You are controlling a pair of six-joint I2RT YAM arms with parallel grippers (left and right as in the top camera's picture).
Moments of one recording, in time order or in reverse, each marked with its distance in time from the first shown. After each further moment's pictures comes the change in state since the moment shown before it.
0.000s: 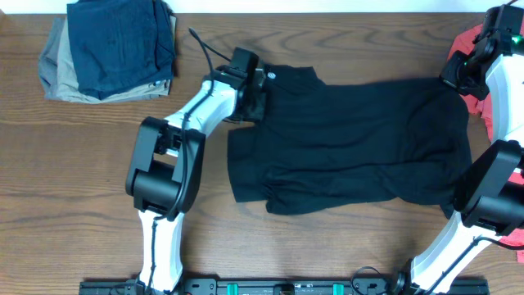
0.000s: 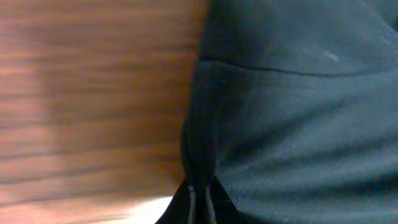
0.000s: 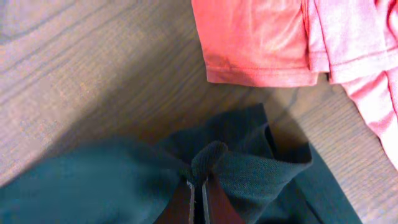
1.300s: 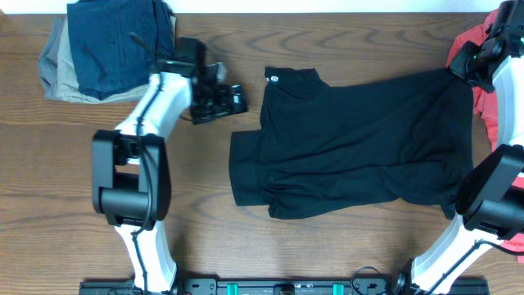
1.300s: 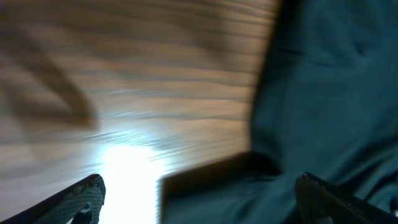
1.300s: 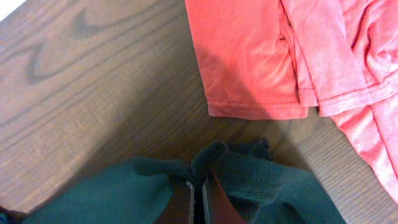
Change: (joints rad) left arm 0.151 -0.125 -0.026 -0.175 0.276 -0.029; right arm -0.020 -0.020 0.000 0.082 -0.003 0.004
